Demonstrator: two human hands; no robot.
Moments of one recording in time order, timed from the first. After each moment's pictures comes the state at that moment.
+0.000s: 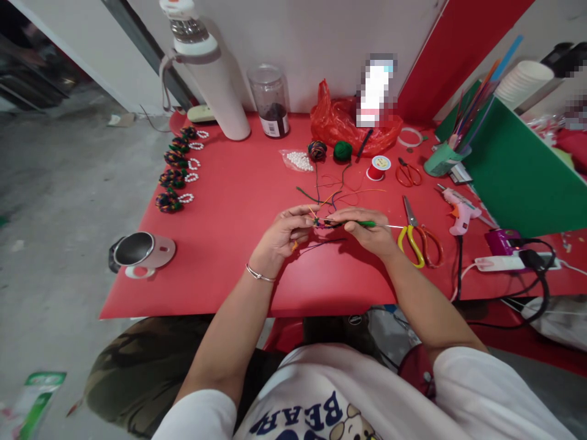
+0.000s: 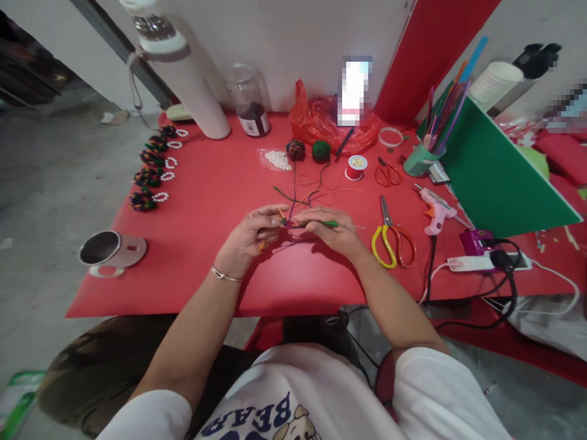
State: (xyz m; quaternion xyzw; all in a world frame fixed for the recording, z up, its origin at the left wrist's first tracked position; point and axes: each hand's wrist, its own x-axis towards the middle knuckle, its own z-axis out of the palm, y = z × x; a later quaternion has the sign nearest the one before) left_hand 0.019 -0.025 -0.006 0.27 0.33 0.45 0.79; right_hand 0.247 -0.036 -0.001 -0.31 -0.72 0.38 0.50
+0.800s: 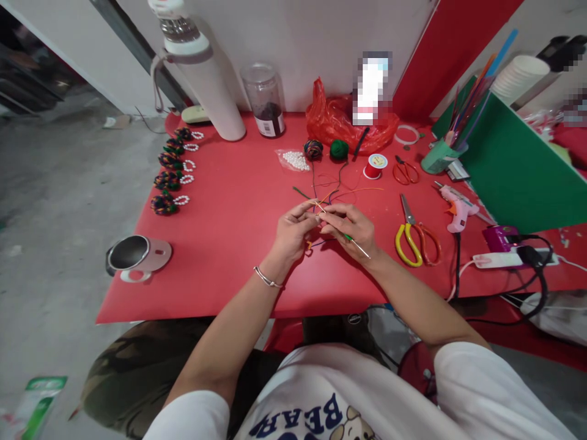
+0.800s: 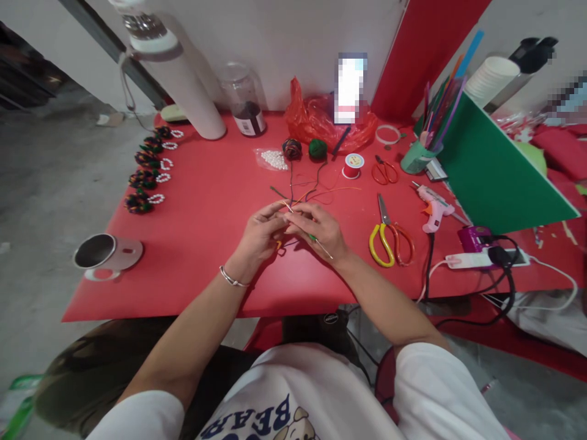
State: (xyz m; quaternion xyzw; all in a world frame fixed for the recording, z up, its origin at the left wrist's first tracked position) left_hand 0.054 -0.037 -0.011 0.29 0.40 0.54 0.68; right_hand 0.225 -0.041 -0.028 -0.33 -0.77 0.14 0.52
